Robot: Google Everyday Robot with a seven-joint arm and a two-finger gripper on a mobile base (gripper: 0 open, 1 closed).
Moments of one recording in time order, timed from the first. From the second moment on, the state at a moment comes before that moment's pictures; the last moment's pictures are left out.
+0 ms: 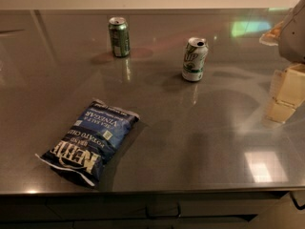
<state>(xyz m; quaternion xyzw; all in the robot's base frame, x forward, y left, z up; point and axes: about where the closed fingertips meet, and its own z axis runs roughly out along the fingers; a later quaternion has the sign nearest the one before) 0.438 -0.217 0.976 -0.60 0.78 -0.03 0.16</state>
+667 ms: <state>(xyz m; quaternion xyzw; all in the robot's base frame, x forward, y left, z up) 0.439 -0.210 0.976 -0.62 0.77 -0.03 0.16</state>
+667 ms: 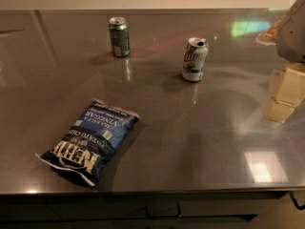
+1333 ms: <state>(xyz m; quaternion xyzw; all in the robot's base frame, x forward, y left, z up) 0.435 -0.140 0.957 -0.72 0.68 0.00 0.13</state>
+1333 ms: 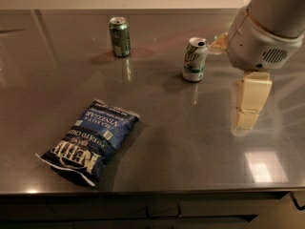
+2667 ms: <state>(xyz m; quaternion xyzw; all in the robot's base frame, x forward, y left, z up) 0.399 0.049 0.897 -0.89 0.44 0.09 0.07</state>
